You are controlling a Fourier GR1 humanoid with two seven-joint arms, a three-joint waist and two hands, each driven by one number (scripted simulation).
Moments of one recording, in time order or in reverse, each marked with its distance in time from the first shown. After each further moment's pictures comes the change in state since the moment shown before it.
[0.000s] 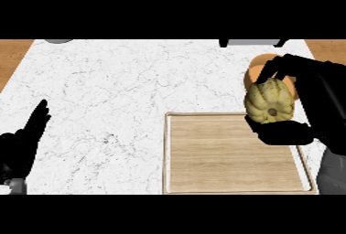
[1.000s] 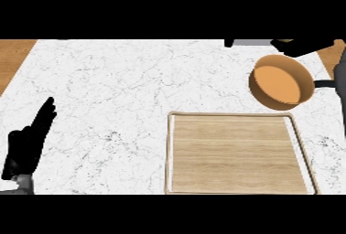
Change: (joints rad) left arm -0.028 -0.042 0.012 0.015 -0.047 -0.034 -0.009; right arm -0.375 -0.104 -0.309 0.788 -0.063 -0.237 -0.413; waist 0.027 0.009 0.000
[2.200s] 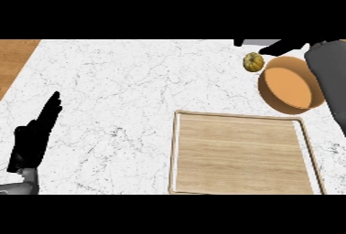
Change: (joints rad) left arm -0.045 -0.015 -0.004 0.013 -0.021 -0.026 -0.012; right arm -0.313 -0.015 -0.146 0.929 0.016 -0.260 -0.401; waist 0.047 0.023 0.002
